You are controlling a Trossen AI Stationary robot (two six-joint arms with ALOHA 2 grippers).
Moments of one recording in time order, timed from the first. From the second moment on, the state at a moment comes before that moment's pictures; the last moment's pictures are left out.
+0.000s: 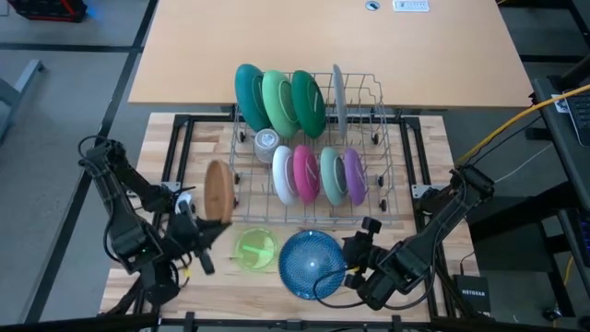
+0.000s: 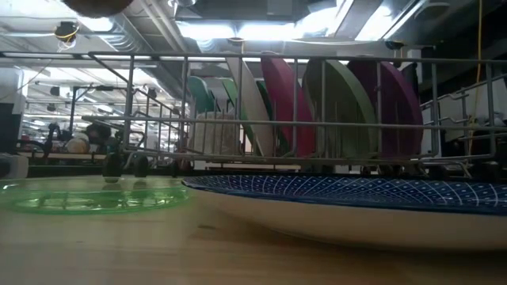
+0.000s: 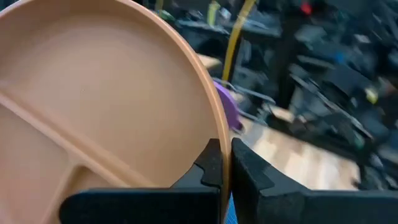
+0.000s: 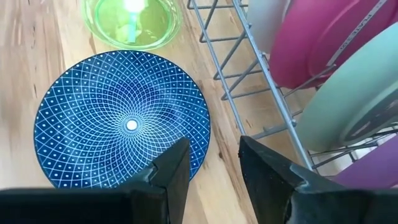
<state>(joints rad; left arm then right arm) -0.97 1.41 1.35 -1.06 -1.41 -1.29 0.78 1.73 1.54 -1.19 0.69 0.96</state>
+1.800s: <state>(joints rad) -0.95 1.38 1.06 -0.06 -1.45 -0.98 0.78 1.71 1.55 -1.23 0.89 0.88</state>
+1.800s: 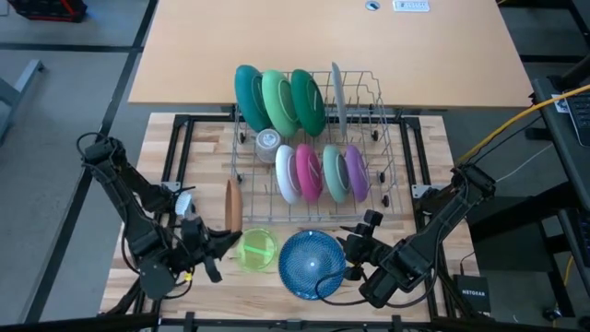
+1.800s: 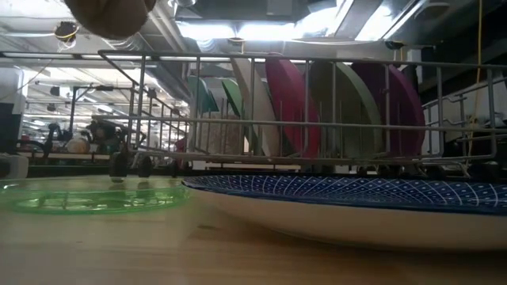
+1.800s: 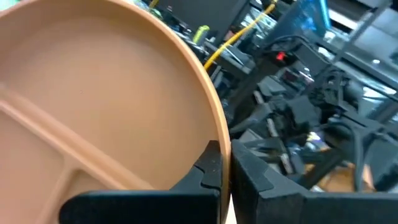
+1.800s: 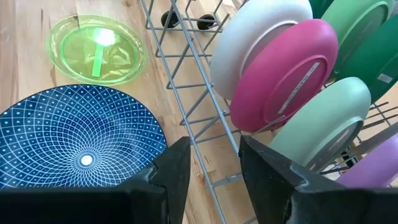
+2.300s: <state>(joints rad) -0.70 1.47 1.06 0.85 -0.74 -0.10 0.78 1.71 1.55 -1.23 0.89 0.88</state>
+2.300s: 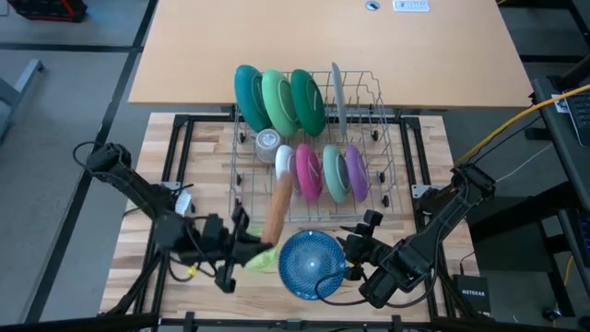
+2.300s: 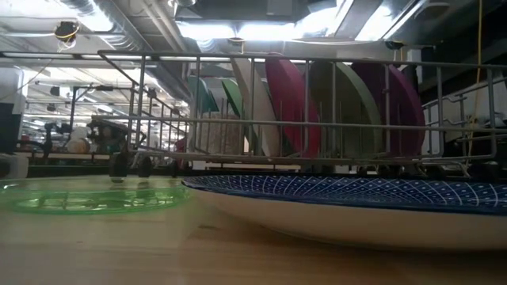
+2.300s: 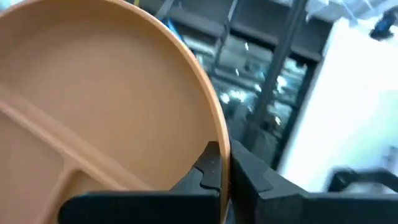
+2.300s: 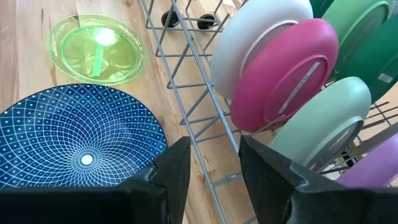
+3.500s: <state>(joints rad) -0.26 1.38 0.32 1.57 -0.61 -0.76 0.78 1.71 1.55 -1.18 0.87 1.00</state>
